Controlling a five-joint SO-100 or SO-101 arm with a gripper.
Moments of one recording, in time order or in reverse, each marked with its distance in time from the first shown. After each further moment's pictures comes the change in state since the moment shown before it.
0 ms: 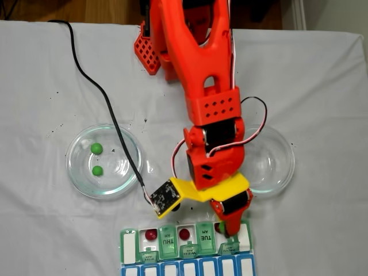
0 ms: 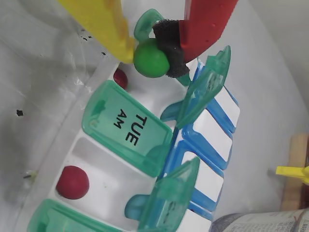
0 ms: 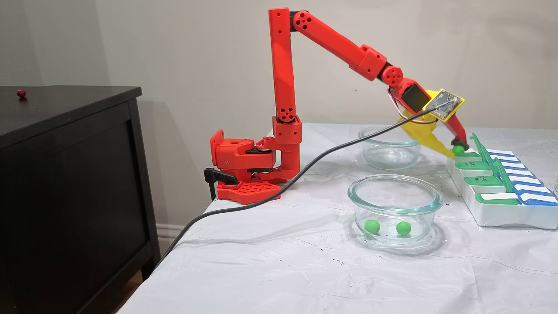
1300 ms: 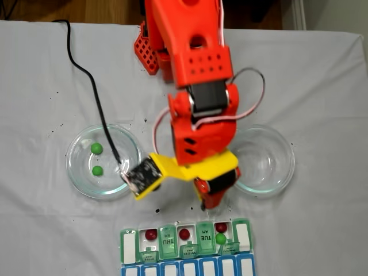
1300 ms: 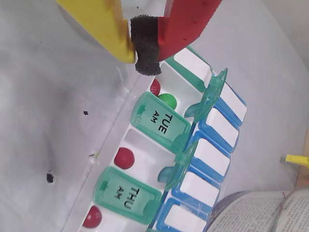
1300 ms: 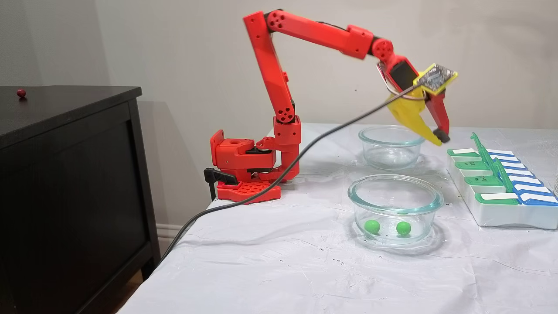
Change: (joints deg) arm 6.9 23.8 -5.2 35.9 -11.2
